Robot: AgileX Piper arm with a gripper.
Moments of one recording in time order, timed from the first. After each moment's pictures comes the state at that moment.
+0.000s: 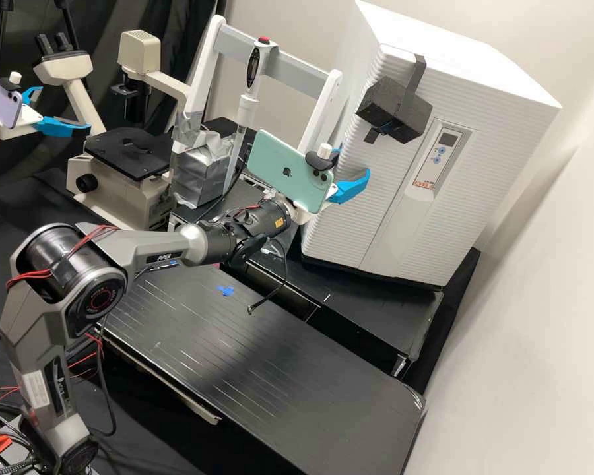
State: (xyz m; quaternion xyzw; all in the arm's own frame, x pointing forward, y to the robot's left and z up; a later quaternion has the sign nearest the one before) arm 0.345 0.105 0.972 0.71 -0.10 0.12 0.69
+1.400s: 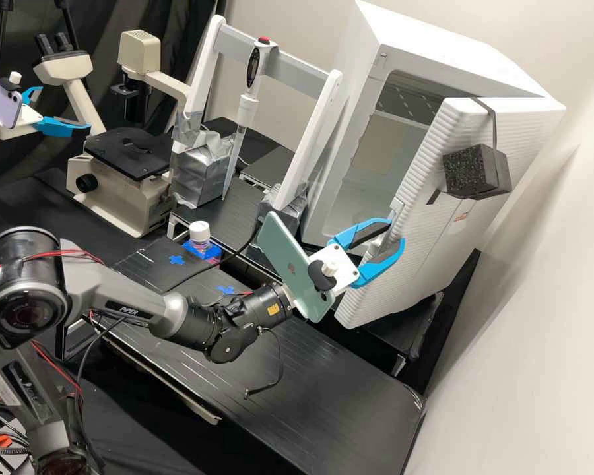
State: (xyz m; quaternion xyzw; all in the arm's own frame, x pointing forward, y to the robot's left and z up) arm 0.238 0.001 0.993 0.75 -0.18 0.20 0.60
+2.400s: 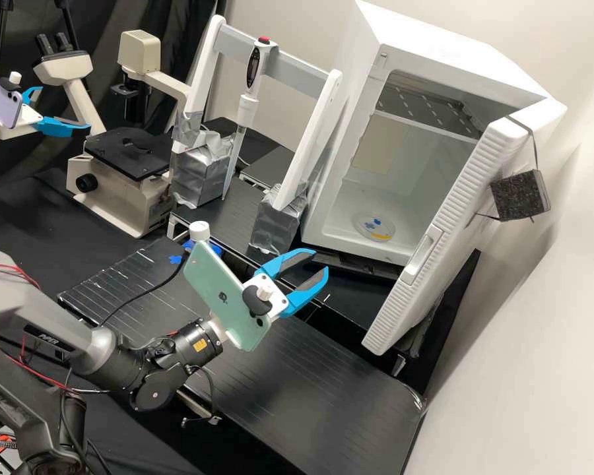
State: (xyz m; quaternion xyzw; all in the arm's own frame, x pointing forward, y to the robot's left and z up) arm 0.158 0.005 0.913 0.75 -0.10 0.17 0.63
